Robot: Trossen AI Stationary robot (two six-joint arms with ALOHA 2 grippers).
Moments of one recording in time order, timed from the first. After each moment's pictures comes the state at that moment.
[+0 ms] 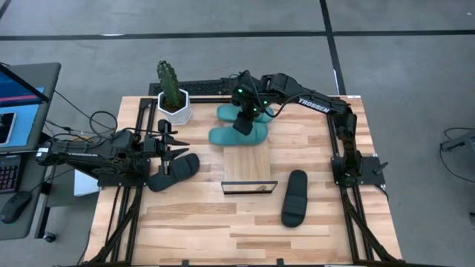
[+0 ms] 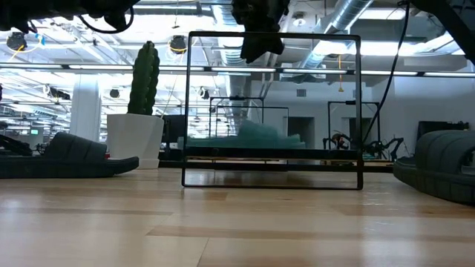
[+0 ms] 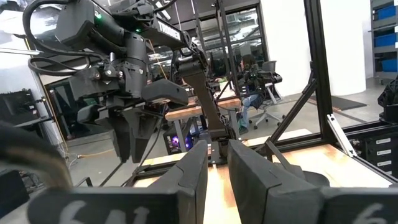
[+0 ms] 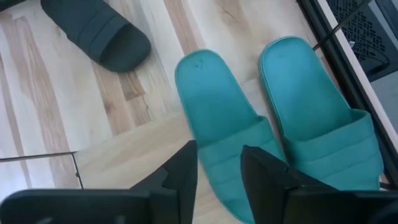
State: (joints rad) left arm 0.01 0.48 0.32 0.37 -0.01 0.22; right arm -0.29 2.02 2.22 -1.27 -0.08 0.05
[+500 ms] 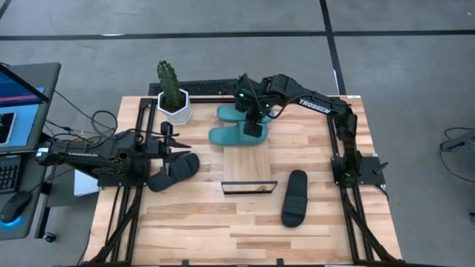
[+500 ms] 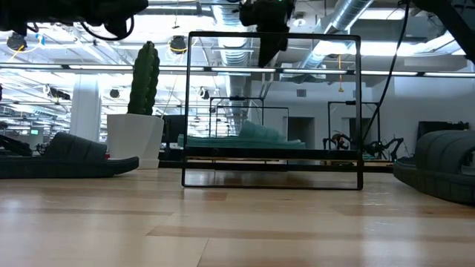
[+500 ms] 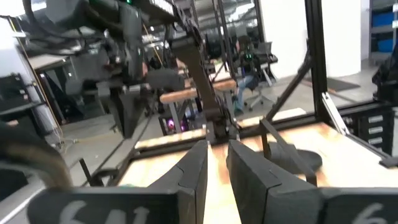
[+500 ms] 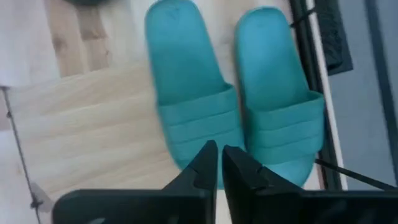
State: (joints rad) left arm 0.01 0.49 0.32 0.28 0.00 0.22; right arm -0.27 2.01 2.22 -1.41 0.05 -0.16
